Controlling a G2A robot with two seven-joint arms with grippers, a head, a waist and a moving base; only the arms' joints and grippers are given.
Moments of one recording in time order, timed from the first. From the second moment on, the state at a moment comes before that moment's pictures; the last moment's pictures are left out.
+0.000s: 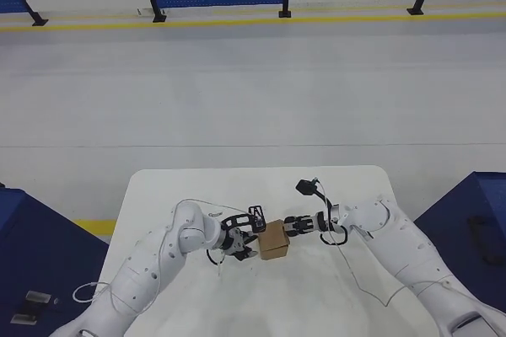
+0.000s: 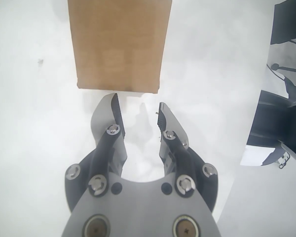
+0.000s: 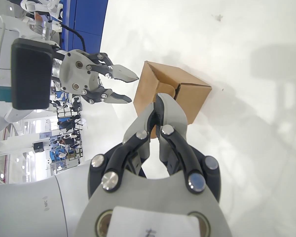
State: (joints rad) left arm 0.83 -1.25 -0.75 -1.19 0.91 -0.84 -0.84; right arm -0.86 -1.09 0.87 -1.10 -0.06 -0.35 1.02
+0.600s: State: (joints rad) left arm 0.70 -1.33 -0.62 -0.96 0.90 -0.84 -0.71; right arm -0.87 -1.09 0.88 -1.10 -0.05 -0.36 1.04
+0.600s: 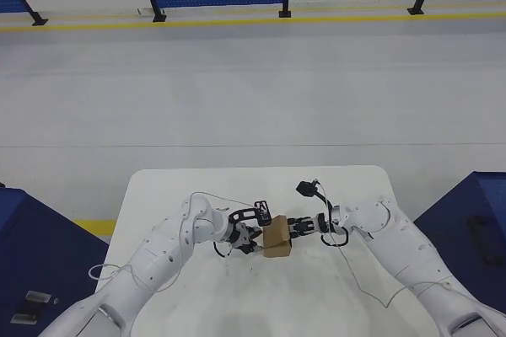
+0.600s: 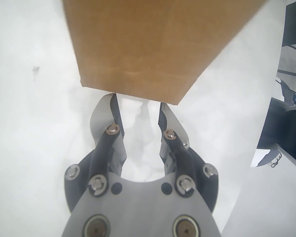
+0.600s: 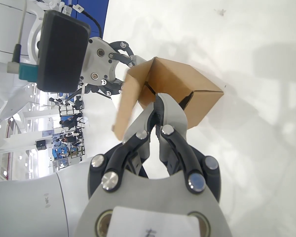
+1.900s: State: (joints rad) left arm 0.88 -1.22 -0.84 -1.14 1.06 -0.76 -0.34; right arm -1.05 -0.97 1.21 -1.63 -0.39 -0.48 0.90
